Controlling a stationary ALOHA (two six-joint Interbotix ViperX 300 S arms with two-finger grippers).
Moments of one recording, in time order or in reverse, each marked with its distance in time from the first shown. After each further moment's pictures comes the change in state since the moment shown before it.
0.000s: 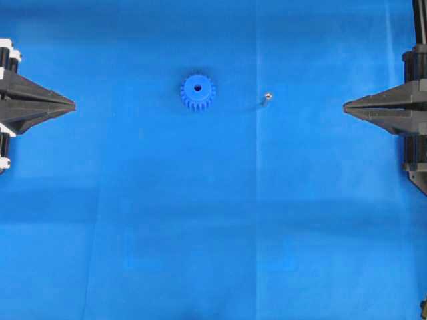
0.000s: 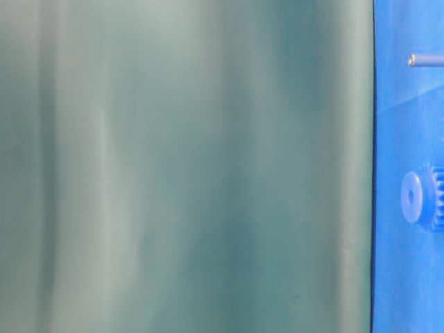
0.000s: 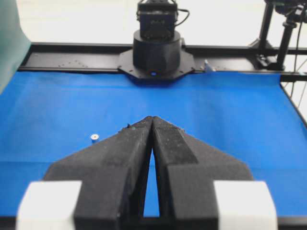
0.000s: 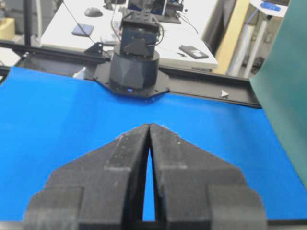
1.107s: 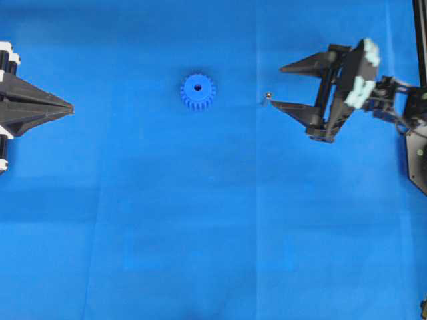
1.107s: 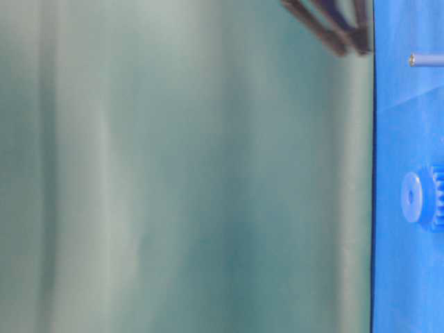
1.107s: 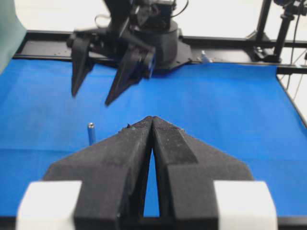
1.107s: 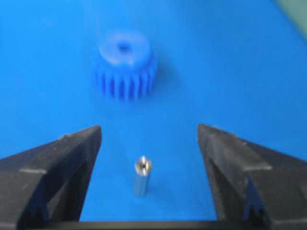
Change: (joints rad) left arm -0.003 -0.025 0.020 0.000 0.031 -0.021; right arm -0.229 0.842 -0.015 0.147 -0.417 0.009
